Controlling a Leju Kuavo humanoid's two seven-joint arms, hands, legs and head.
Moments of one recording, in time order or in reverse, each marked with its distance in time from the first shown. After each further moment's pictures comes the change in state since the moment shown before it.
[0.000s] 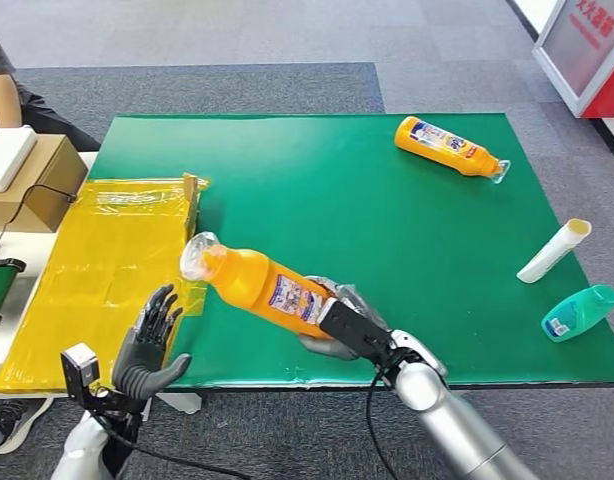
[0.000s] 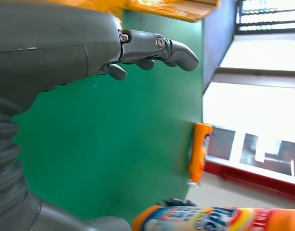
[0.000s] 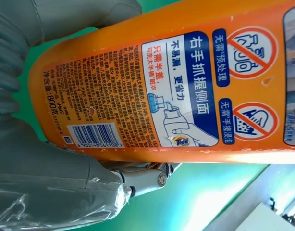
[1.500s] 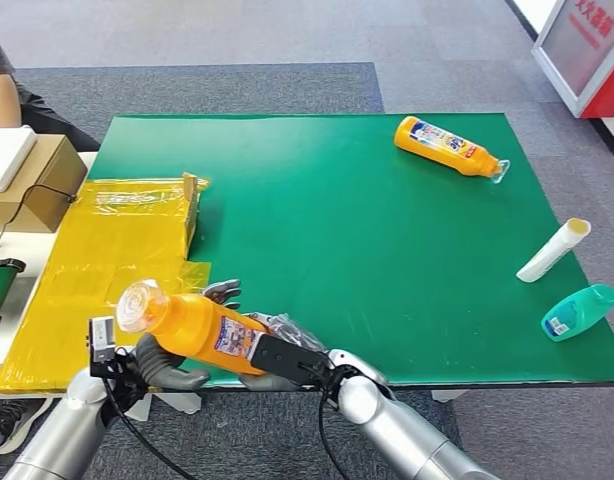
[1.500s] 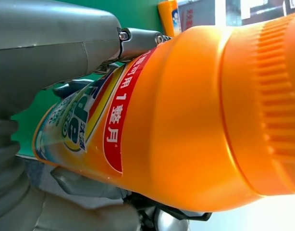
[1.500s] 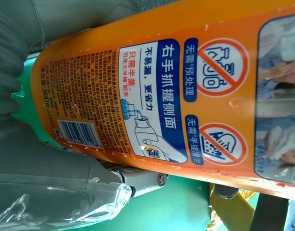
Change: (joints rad) left arm -0.190 0.185 -0.372 -0.036 0.052 -0.302 -0.013; right arm -0.079 0.153 0.171 0.230 0.024 0.033 -0.048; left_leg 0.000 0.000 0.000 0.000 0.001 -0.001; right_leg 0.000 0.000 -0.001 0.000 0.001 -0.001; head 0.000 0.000
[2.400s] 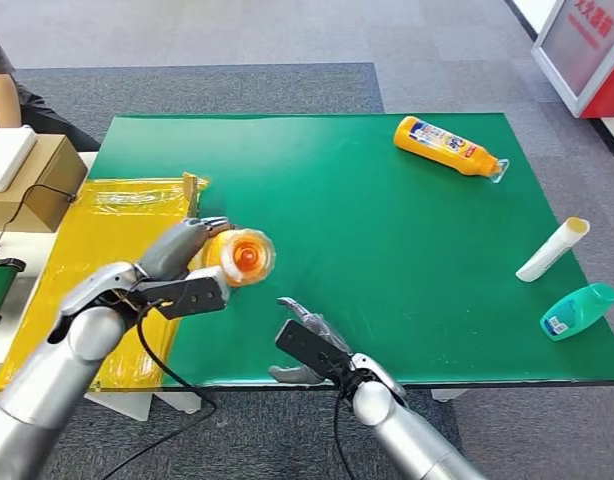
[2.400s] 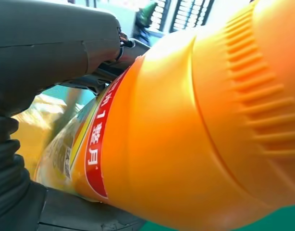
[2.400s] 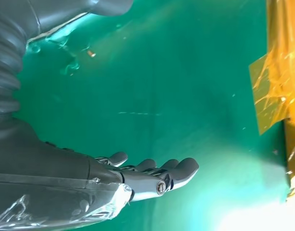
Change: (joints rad) left arm -0.272 0.067 -0.177 -0.303 -0.635 0.458 0.536; right arm 0.057 0.008 -0.140 0.067 0.052 -0.103 0.049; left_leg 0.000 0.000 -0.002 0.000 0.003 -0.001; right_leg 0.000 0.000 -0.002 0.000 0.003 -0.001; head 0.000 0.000
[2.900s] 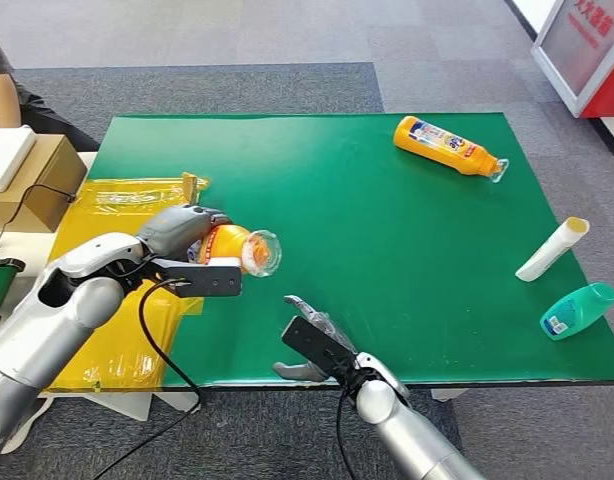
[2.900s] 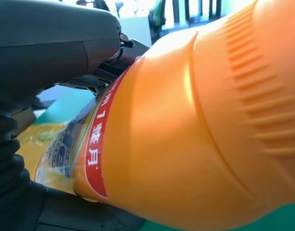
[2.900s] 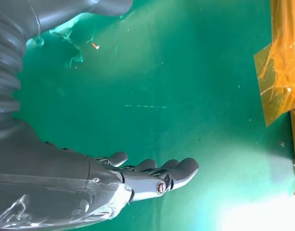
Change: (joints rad) left arm -0.192 0.103 -0.207 0.133 -0.072 -0.081 0.116; right arm 0.007 0.011 -0.045 0.006 0.015 0.011 -0.004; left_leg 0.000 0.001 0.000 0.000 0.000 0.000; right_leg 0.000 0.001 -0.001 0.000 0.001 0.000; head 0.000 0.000
